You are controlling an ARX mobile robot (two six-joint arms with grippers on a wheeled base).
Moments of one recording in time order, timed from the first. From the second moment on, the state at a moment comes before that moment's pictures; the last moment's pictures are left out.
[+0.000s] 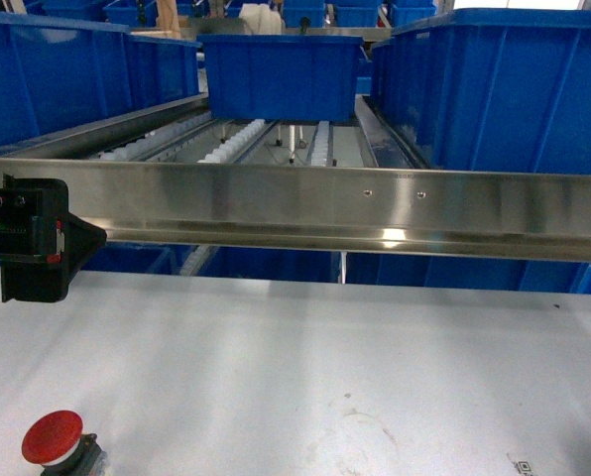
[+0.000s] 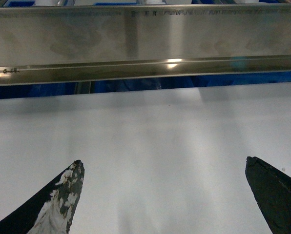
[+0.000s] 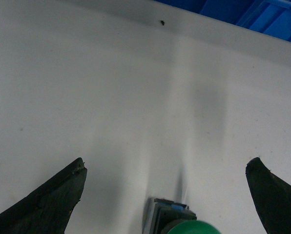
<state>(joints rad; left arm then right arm) -0.09 1.40 0.56 0.30 0.06 -0.03 -0.18 1.83 0.62 0.42 -0.11 -0.32</state>
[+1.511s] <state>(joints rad) -0.09 1.40 0.56 0.30 0.06 -0.03 -0.24 2.02 0.64 0.52 -0.09 -0.33</state>
